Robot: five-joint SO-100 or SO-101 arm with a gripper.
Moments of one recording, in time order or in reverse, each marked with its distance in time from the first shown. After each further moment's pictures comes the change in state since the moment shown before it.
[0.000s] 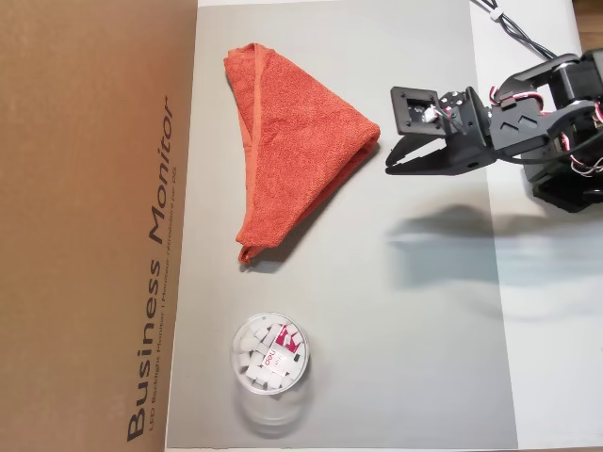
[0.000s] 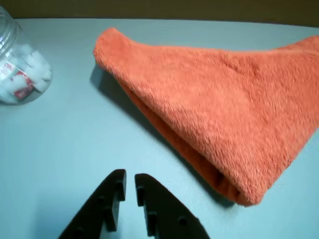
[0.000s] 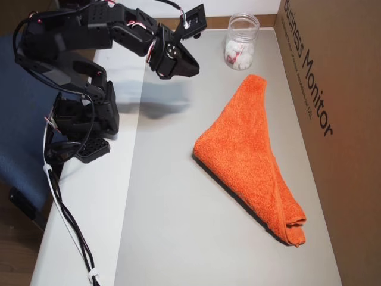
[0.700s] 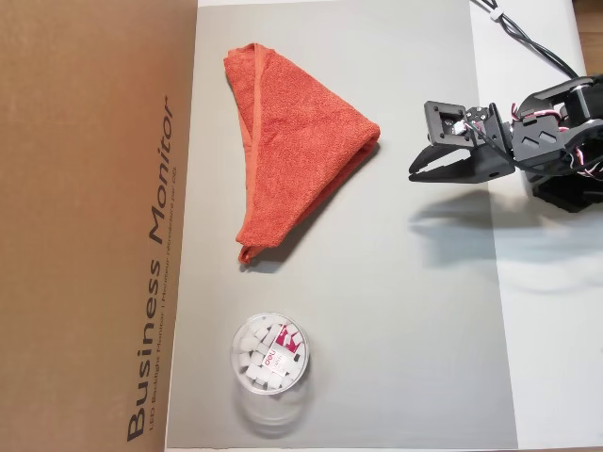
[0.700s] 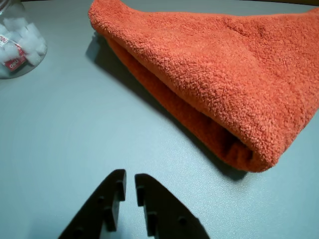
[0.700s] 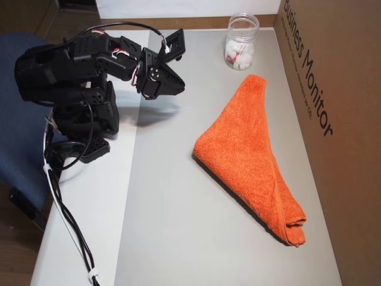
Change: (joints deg) arm -0.4 29.2 25.4 0.0 0.0
